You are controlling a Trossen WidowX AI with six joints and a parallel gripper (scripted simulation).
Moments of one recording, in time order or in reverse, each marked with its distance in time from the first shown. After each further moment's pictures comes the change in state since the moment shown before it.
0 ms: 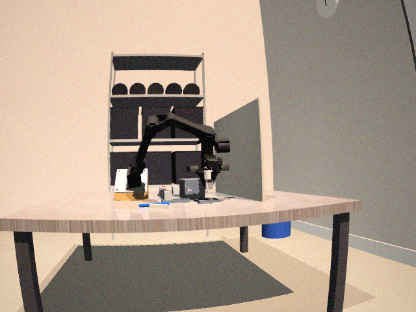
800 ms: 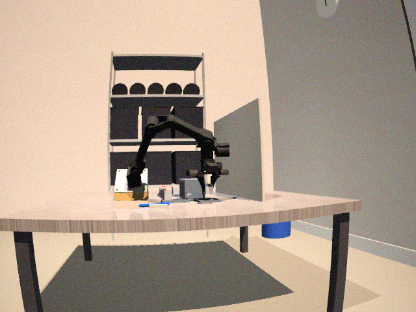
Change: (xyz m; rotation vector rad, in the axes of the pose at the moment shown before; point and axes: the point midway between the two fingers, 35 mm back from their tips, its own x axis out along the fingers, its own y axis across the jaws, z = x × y) arm 0.019 -0.003 0.001 0.001 -0.003 -0.002
